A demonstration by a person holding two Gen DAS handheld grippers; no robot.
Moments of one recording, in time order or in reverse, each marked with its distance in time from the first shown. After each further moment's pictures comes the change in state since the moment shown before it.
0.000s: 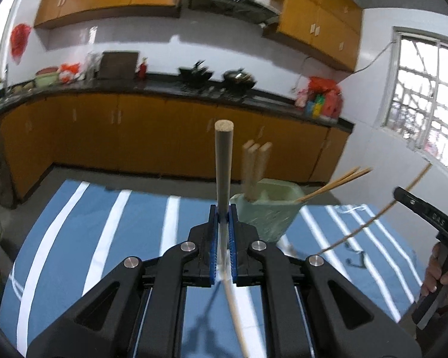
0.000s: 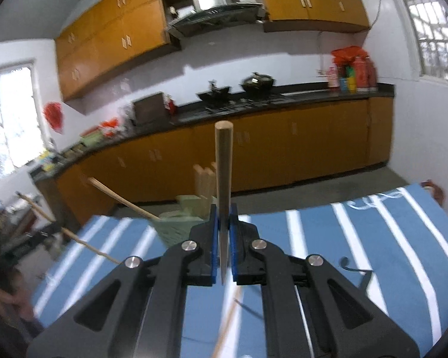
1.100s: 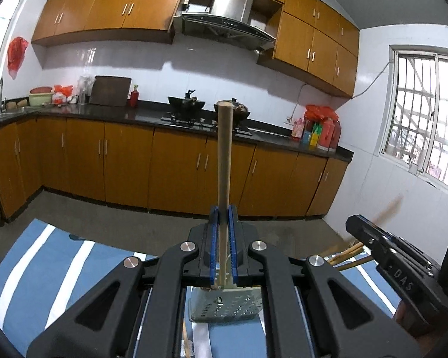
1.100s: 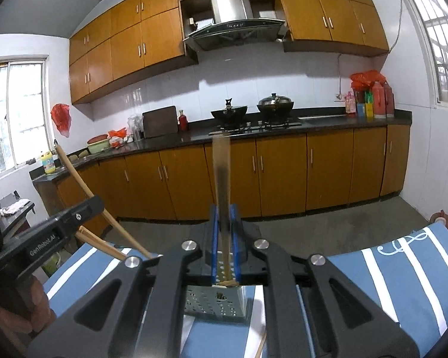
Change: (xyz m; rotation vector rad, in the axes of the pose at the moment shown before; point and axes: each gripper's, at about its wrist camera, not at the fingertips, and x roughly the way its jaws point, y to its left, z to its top) left arm 0.071 -0.044 0.045 -0.025 -0.143 0.000; right arm 0.095 0.034 0.029 -0.088 -0.075 -0.012
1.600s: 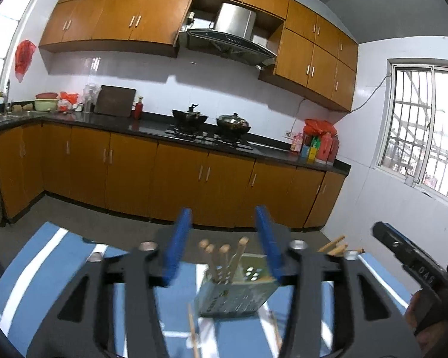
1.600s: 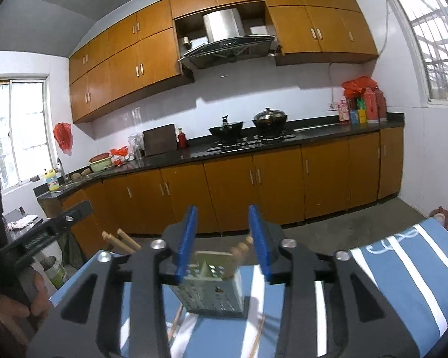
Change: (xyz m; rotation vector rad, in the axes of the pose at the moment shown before) left arm -0.052 0.018 0.005 -0.010 -0.063 0.014; right arm -0.073 -0.023 -0.013 0.045 -0.068 -0.030
